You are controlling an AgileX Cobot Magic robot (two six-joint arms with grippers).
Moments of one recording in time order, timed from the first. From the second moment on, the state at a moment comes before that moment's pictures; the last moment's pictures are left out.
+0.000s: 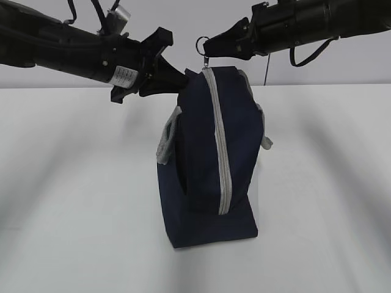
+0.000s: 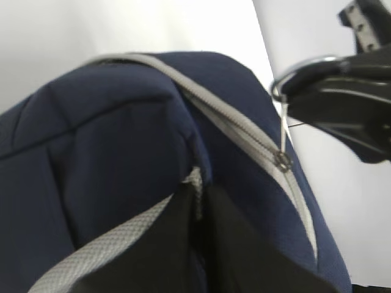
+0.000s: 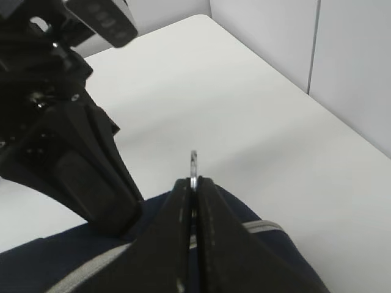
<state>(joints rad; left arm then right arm) -0.31 1.91 -1.38 -1.29 0.77 0.70 0.10 2.01 -1.63 1.30 0.98 -1.64</state>
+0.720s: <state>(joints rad) -0.31 1.84 -1.38 -1.18 0.72 0.72 0.10 2.05 -1.67 1.30 0.98 -1.65</state>
